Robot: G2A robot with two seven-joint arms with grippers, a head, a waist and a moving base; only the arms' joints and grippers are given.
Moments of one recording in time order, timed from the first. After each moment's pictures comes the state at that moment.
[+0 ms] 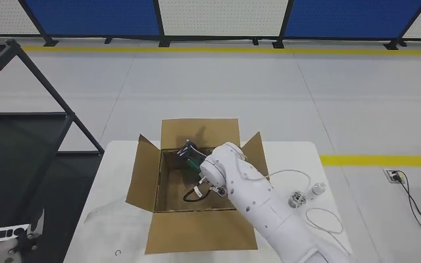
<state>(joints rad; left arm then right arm) 1.78 -1.24 -2.13 -2.02 -1.49 -0.08 -0.77 -0.19 -1.76 0.76 -0.66 -1.12 -0.15 1.11</state>
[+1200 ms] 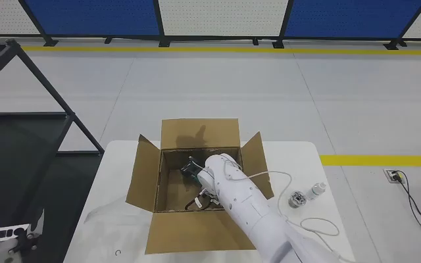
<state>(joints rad) 1.78 -1.24 -2.13 -2.02 -1.49 -0.08 -0.77 -0.08 -1.93 0.68 -0.19 -1.04 -0.22 0.99</state>
